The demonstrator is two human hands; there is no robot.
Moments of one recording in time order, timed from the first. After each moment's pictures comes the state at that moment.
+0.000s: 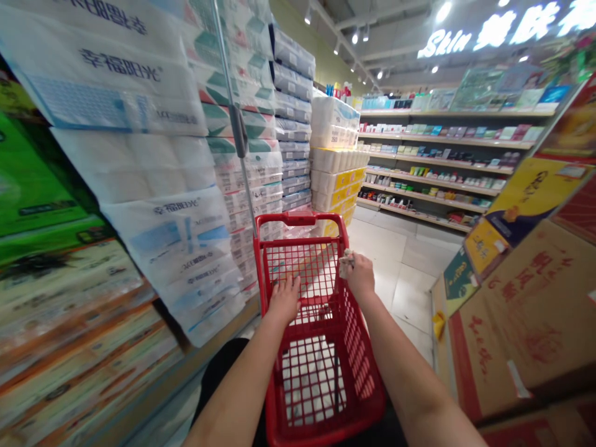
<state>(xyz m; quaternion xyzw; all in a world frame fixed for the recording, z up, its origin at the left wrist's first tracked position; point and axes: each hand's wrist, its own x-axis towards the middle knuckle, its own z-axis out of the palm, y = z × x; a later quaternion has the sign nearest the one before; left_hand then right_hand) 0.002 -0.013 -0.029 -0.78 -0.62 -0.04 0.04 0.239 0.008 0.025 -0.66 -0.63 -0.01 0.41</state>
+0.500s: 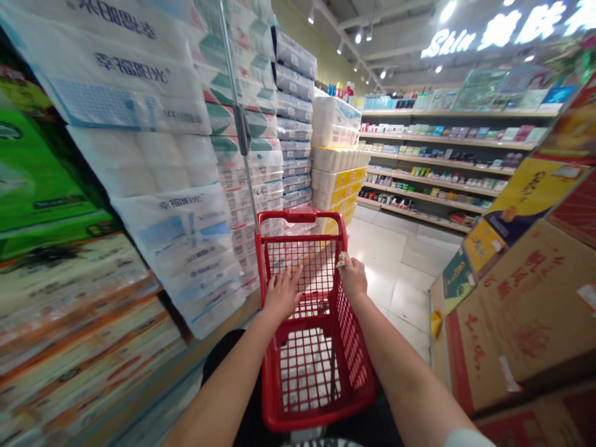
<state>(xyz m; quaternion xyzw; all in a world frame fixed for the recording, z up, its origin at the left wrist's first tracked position) 0.006 -0.044 0.001 -0.77 -0.62 -0.10 0.06 0.237 0.001 0.003 -0.66 -0.67 -0.05 0.34</state>
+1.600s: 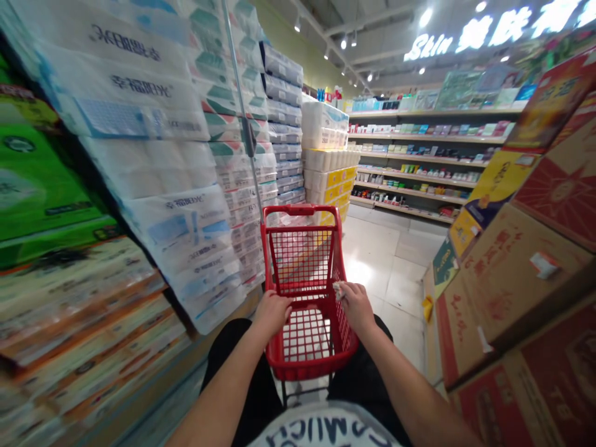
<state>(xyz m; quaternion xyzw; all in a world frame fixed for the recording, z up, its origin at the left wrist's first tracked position) -0.015 -0.116 -0.009 -0.85 -0.52 -0.11 0.01 0.254 -0.125 -0.034 -0.54 -0.73 -0.01 0.41</state>
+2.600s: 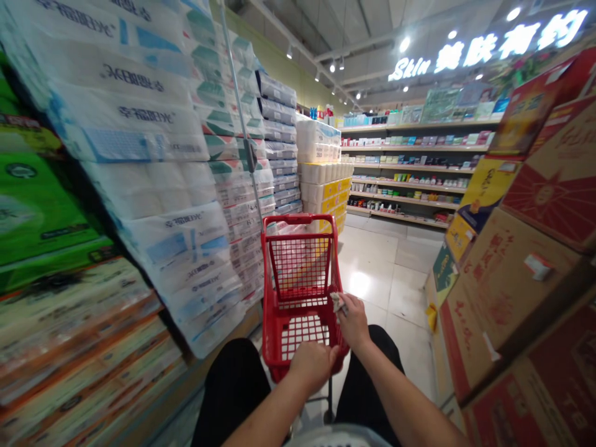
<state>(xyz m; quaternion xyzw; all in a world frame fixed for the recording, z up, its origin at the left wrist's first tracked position) 0.076 -0.178 -0.026 -0.87 -0.48 -0.02 -0.06 0.232 -0.114 -0.057 -0.58 -0.64 0.03 0.50</state>
